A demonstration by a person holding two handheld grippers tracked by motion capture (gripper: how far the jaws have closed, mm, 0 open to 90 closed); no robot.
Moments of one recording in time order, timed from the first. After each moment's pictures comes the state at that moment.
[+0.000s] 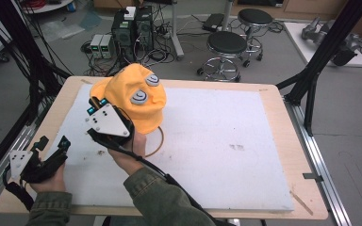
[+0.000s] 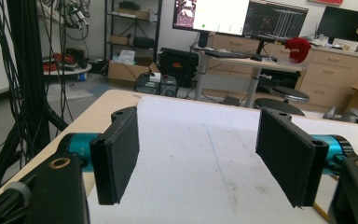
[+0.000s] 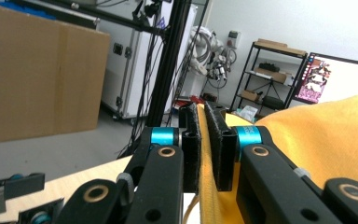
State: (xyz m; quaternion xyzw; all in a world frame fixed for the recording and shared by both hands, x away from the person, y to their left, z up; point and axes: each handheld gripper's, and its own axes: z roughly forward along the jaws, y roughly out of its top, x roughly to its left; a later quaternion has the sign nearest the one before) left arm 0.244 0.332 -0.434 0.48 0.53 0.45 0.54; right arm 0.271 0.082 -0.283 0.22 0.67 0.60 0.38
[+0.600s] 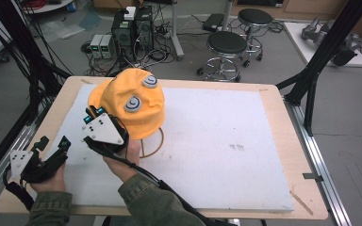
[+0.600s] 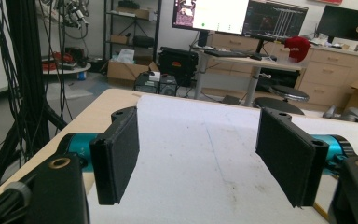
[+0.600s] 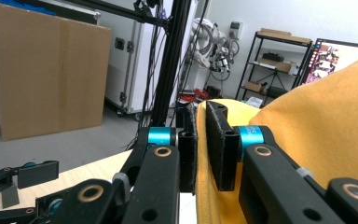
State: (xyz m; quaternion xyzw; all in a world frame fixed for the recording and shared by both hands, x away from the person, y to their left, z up) left arm 0.244 0.331 -0.435 0.48 0.53 0.44 0.54; right arm 0.269 0.096 -0.308 0.24 0.67 0.60 0.37
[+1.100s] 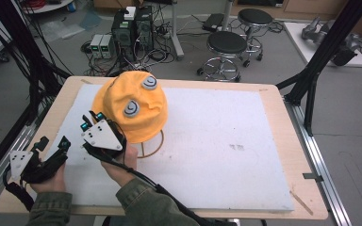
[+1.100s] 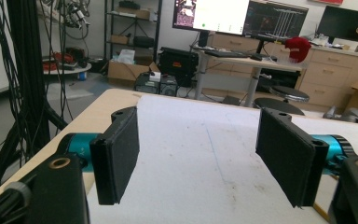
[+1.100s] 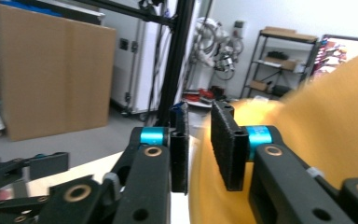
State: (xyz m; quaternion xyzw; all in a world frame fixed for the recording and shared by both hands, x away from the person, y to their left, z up) left arm 0.243 0.331 -0.435 0.48 0.53 0.44 0.54; right arm 0.265 0.103 -0.325 0.24 0.67 0.61 0.35
